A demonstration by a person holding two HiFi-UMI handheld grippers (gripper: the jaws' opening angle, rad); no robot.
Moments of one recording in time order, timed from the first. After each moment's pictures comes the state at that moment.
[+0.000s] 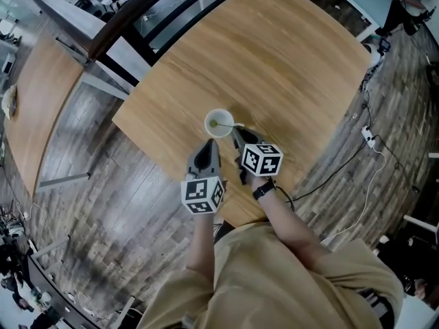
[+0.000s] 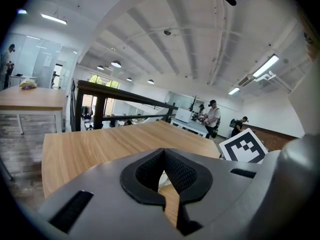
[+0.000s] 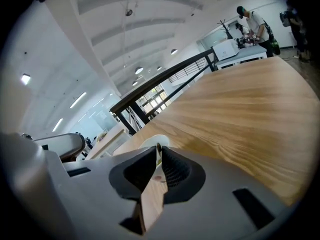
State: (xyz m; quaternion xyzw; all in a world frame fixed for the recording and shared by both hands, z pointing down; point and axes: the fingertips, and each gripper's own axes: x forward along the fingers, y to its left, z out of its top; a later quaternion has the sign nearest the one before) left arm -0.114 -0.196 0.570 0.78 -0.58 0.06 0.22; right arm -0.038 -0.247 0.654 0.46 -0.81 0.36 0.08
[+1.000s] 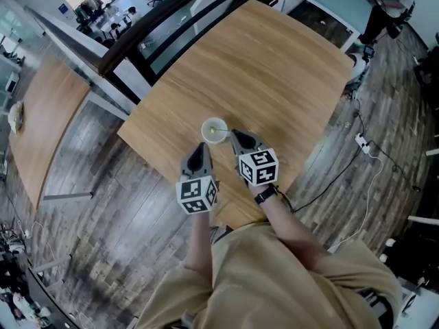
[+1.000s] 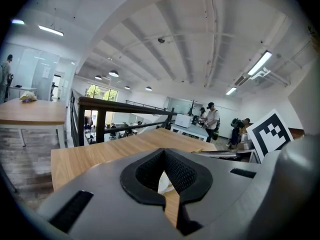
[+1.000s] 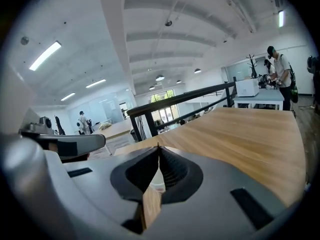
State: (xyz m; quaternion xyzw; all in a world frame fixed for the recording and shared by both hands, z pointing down) left arm -0.128 -0.179 0.531 0.79 -0.59 0.05 0.17; right arm -0.036 -0.222 0.561 0.46 -0.86 0.18 0.11
